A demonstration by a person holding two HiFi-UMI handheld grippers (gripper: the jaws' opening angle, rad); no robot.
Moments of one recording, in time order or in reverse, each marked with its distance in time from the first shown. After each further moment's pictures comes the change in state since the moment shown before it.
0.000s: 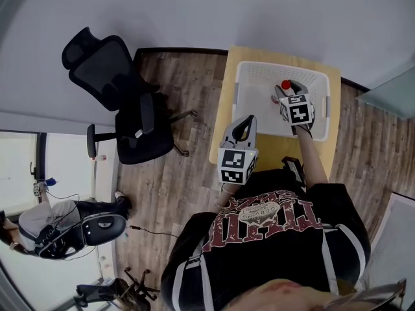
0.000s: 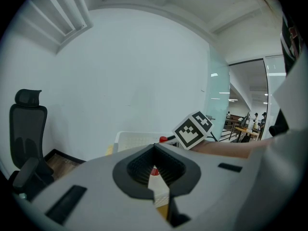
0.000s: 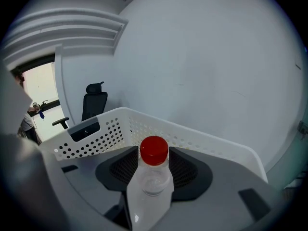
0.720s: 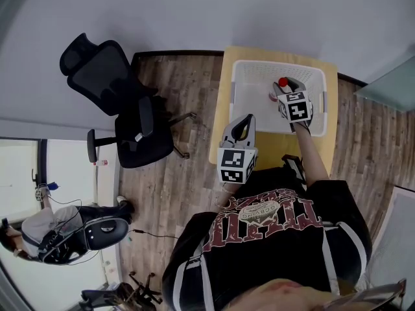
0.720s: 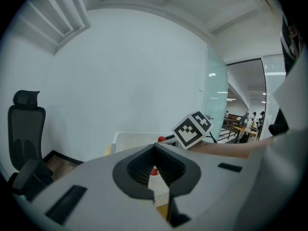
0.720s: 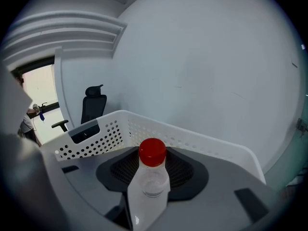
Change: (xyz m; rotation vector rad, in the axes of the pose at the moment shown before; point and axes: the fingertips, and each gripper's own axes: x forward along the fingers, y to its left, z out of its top) left arm -0.004 -0.007 0.001 0.011 -0.001 -0.014; right arm -0.007 -0.002 0.003 0.012 -0.031 -0.007
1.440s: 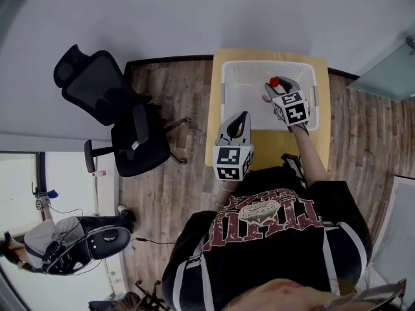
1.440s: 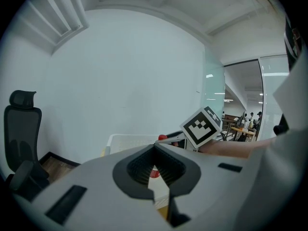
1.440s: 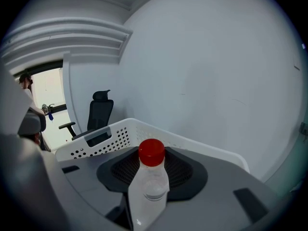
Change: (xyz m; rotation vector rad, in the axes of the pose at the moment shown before) left arm 0.004 -0.011 0.005 0.011 -0.016 -0.028; right arm -0.036 0.010 0.013 -0.028 -0.056 0.052
